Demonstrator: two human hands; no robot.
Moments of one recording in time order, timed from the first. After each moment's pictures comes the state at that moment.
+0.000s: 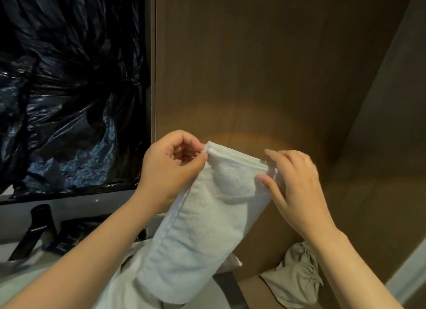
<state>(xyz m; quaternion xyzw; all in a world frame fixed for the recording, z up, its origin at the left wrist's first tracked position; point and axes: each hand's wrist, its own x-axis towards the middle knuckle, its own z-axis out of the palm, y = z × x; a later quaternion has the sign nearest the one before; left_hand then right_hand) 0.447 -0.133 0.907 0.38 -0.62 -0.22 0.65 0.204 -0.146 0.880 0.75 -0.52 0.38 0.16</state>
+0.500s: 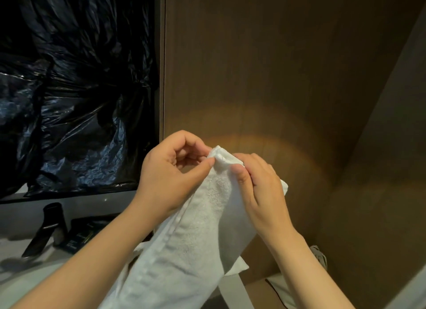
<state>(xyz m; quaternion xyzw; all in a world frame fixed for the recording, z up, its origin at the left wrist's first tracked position) 0.452 -0.111 0.910 0.35 -0.64 -0.19 0.65 0.284 -0.148 0.874 0.75 -0.39 0.53 -0.01</state>
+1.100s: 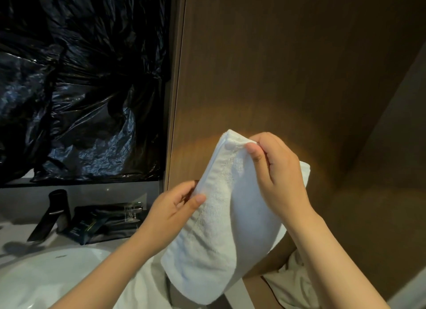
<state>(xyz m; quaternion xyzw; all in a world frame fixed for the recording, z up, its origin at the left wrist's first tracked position) 0.485 -0.122 0.818 0.43 -0.69 -0.27 0.51 0.287 -0.152 0.907 0.78 -0.36 0.51 0.08</state>
